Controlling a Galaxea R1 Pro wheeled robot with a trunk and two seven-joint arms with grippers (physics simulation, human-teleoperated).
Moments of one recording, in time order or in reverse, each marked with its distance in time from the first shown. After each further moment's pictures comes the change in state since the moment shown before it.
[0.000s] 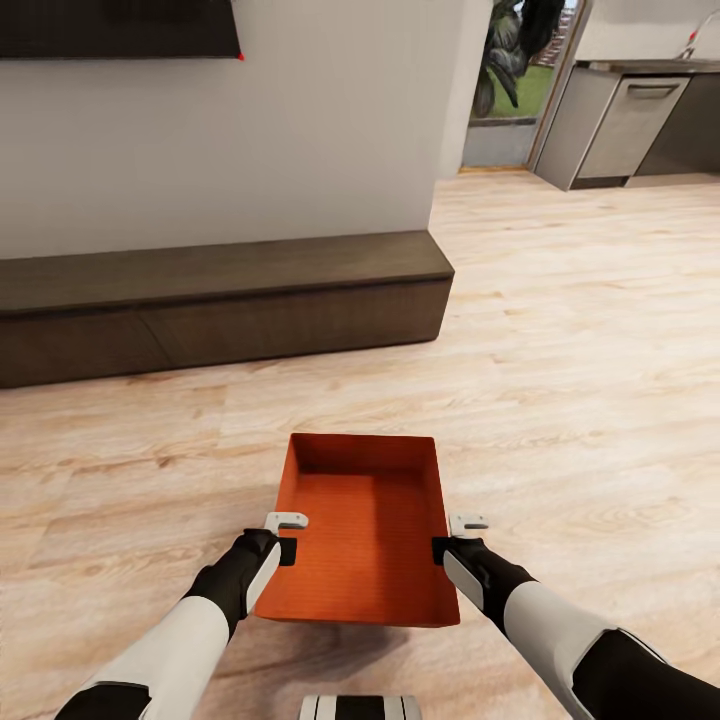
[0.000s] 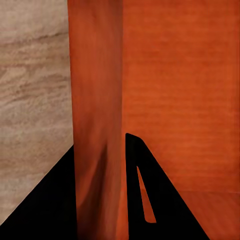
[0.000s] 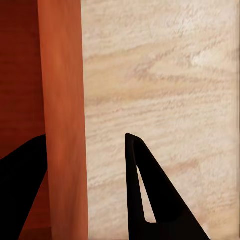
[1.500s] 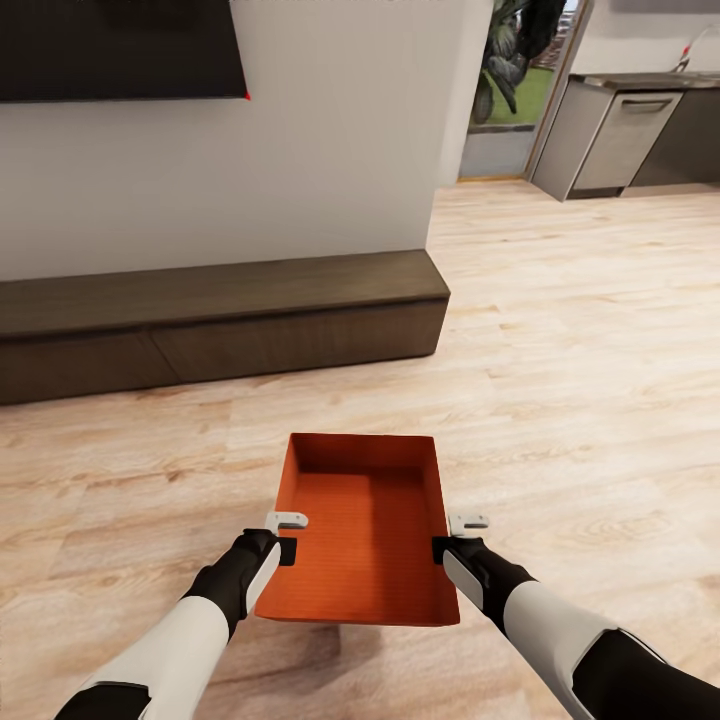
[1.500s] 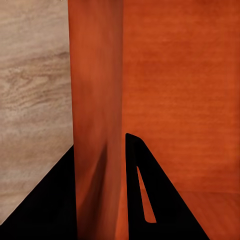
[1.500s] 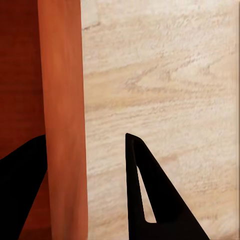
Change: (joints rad) left arm 0.000 0.000 0.000 0.000 0.004 -0.002 0.001; right arm 0.000 0.000 0.000 -0.005 0.003 0.004 -0.005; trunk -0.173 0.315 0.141
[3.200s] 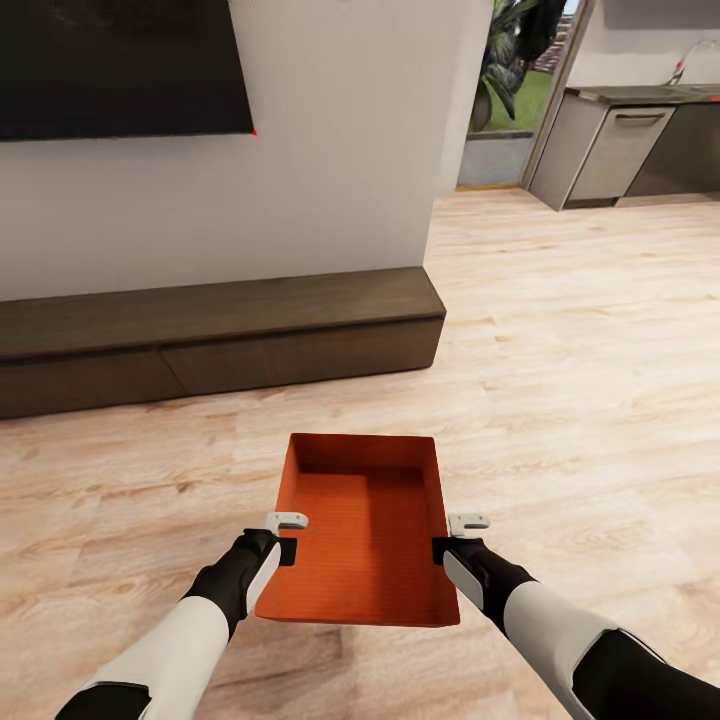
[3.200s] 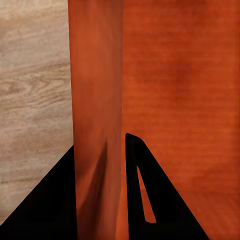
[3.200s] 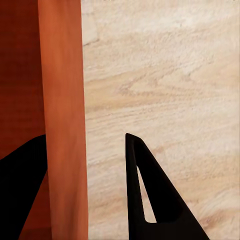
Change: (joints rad) left arm 0.000 0.000 0.000 0.000 -0.002 0.000 0.000; right arm 0.000 0.000 0.000 0.005 -0.002 -0.005 0.005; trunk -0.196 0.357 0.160
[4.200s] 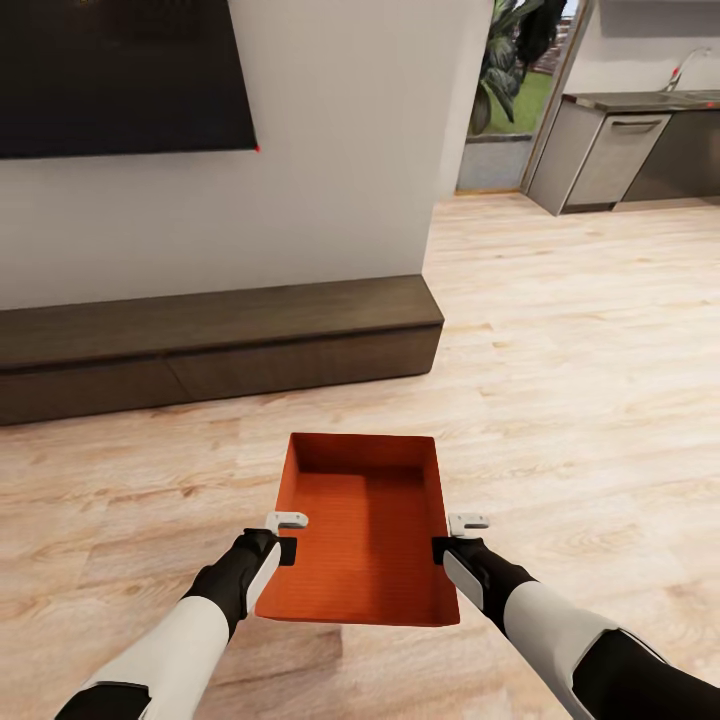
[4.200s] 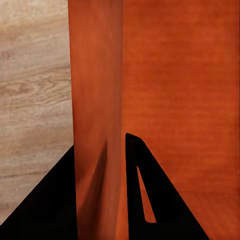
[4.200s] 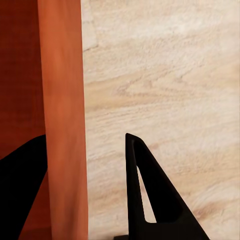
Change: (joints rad) left arm 0.000 0.000 -0.002 -0.002 0.000 -0.001 0.001; right arm 0.000 -0.001 0.003 0.000 -0.004 -0.004 0.000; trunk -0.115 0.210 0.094
